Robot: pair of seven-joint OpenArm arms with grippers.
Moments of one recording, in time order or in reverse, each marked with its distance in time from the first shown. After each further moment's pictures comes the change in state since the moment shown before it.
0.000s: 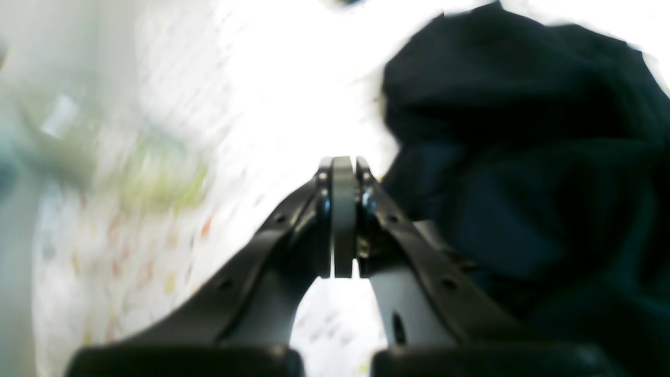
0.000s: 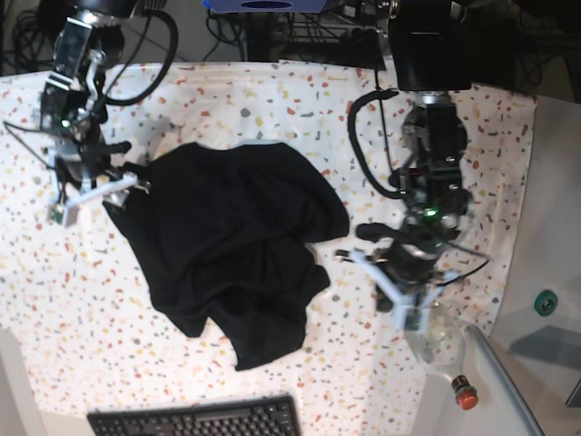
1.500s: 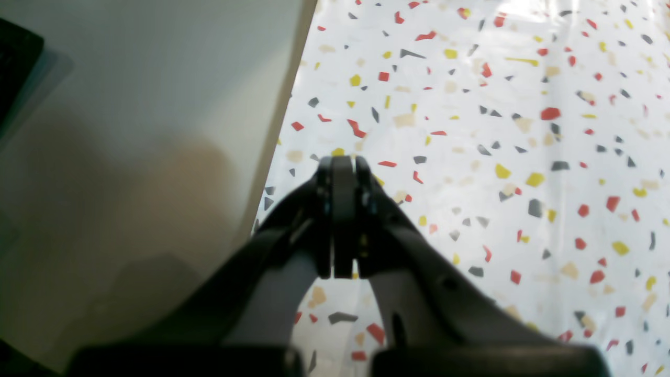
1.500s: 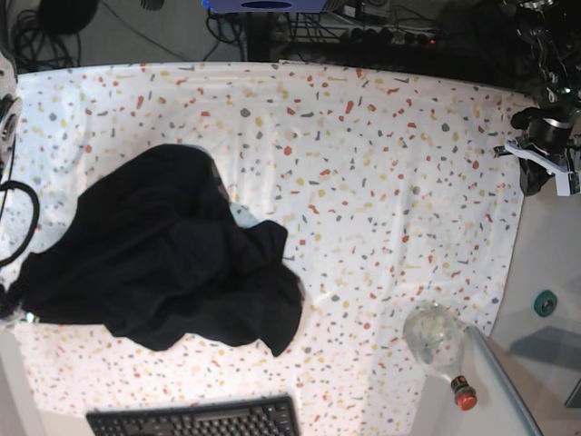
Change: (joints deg) left arm 23.5 -16.2 -26.3 -2.8 -21.8 -7.4 -11.7; right arm 43.6 31.3 -8.1 -47.8 3.1 0.0 -7.8
